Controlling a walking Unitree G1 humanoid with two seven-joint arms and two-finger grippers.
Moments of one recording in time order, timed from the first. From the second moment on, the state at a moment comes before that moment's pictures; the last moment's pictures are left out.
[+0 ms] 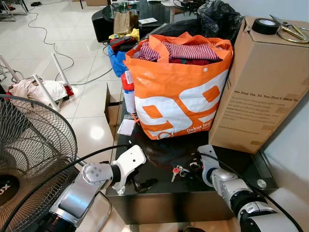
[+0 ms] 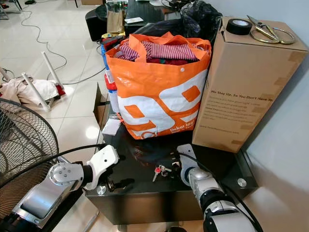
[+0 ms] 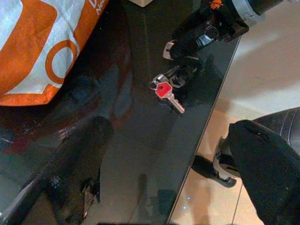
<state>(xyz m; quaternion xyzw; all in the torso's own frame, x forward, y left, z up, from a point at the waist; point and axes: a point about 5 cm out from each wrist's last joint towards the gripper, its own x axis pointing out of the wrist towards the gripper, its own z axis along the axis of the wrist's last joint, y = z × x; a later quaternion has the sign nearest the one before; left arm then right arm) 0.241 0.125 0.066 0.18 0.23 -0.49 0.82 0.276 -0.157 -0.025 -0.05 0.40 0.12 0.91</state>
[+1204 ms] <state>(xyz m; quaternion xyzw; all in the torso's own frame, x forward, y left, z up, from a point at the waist) 0.264 0.123 0.079 0.20 0.21 -0.48 0.83 0.283 -0.169 -0.017 -0.03 0.37 0.12 0.92</state>
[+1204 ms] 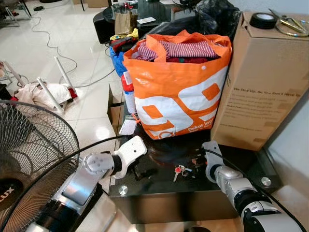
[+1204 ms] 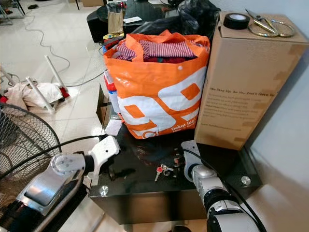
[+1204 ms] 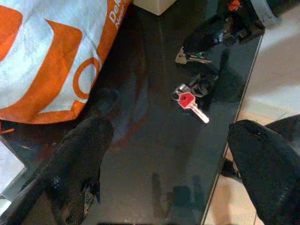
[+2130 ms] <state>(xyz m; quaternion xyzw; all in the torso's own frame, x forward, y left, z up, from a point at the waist) 0.266 0.120 0.070 0.19 0.22 -0.48 0.83 0.271 -0.189 0.015 -0.02 0.21 0.11 0.97</state>
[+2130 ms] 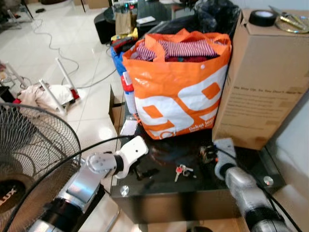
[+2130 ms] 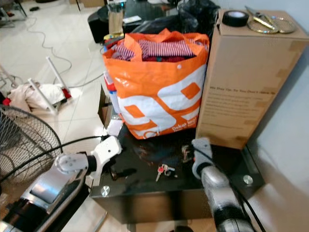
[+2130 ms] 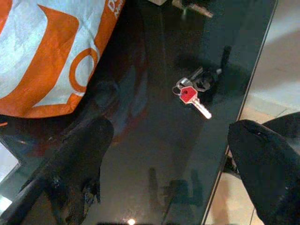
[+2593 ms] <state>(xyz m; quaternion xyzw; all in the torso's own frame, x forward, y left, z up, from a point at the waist) 0.272 0.126 0.088 0.17 0.15 -0.41 0.88 0.250 -0.182 0.087 0.01 0.09 0.16 0.98</state>
